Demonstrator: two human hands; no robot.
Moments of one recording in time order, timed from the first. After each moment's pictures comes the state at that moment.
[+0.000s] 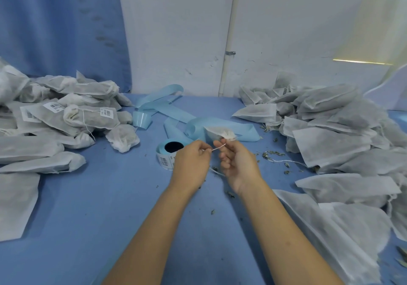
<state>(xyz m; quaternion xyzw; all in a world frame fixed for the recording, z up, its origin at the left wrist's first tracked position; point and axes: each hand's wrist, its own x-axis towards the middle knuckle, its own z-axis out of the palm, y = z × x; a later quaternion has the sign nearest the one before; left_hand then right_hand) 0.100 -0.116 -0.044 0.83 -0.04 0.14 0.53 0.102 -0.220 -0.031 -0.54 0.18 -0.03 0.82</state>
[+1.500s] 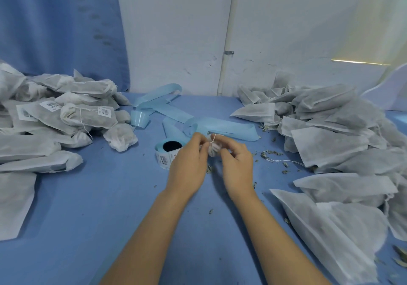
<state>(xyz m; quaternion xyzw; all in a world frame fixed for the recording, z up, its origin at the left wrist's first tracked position) 0.101 -0.115 -0.054 0.84 -0.11 0.17 0.50 0.091 -0.220 -0.054 -0.74 -0.02 -0.23 0.63</state>
